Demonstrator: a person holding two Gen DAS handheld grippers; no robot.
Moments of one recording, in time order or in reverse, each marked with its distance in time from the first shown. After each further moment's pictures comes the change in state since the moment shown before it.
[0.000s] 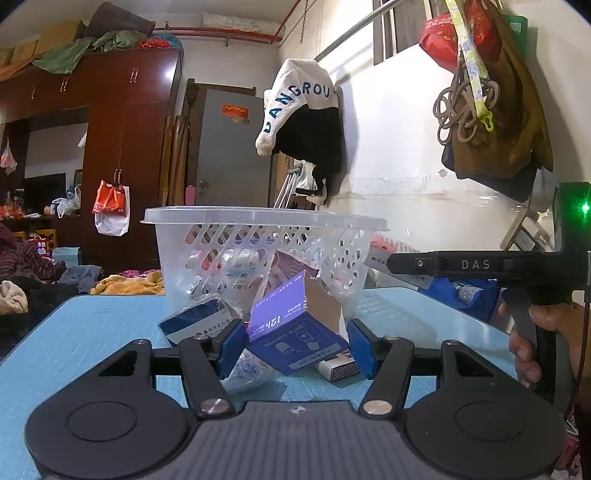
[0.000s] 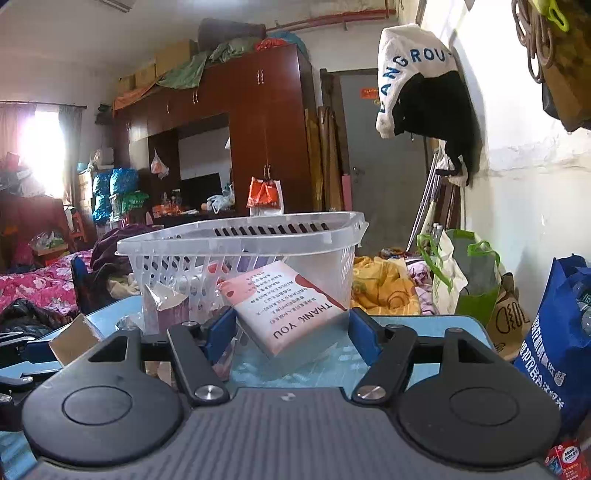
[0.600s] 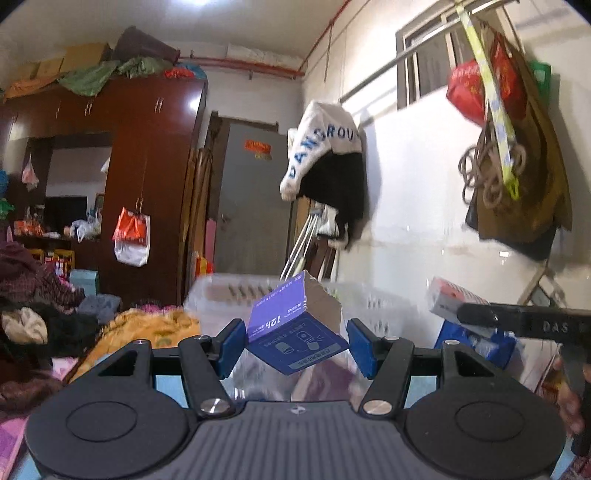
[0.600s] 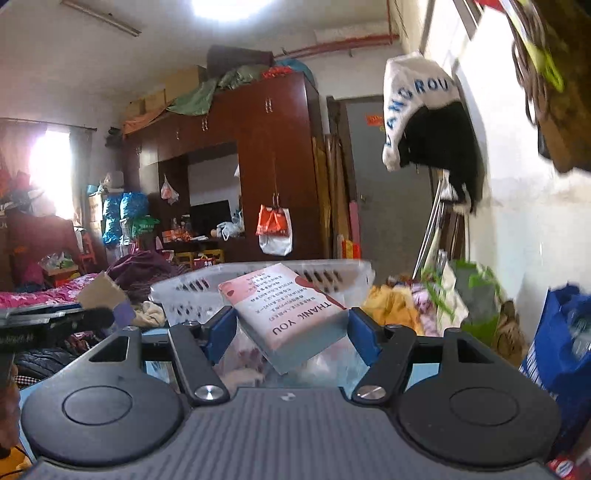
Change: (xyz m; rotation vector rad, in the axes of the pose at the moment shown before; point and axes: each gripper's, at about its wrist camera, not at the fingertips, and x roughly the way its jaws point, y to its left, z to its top) left arm -0.023 0.030 0.066 -0.037 -0.129 0.050; right arm -0.048 0.020 0.042 -0.011 -0.085 0.025
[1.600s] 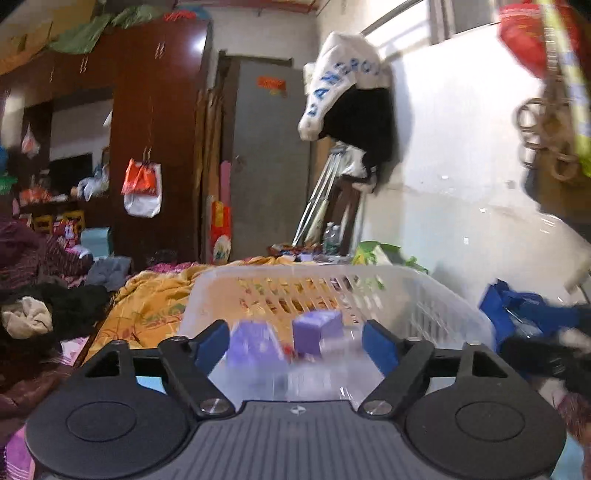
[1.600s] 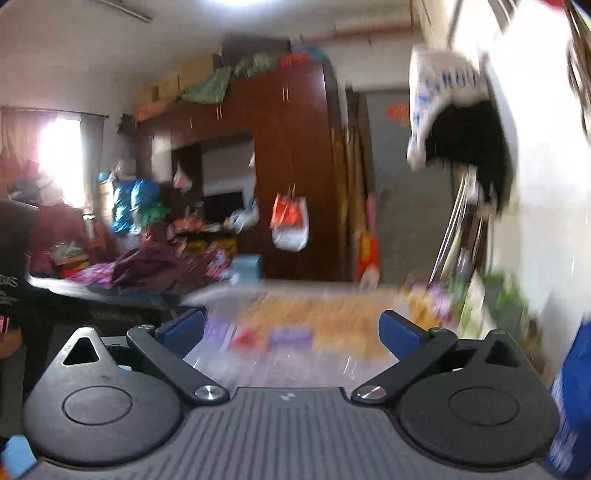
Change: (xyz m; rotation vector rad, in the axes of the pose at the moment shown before) left arm 0.102 0.019 0.034 0.028 0.248 0.061; right arm 0.060 0.002 0.003 0.031 0.156 0.073
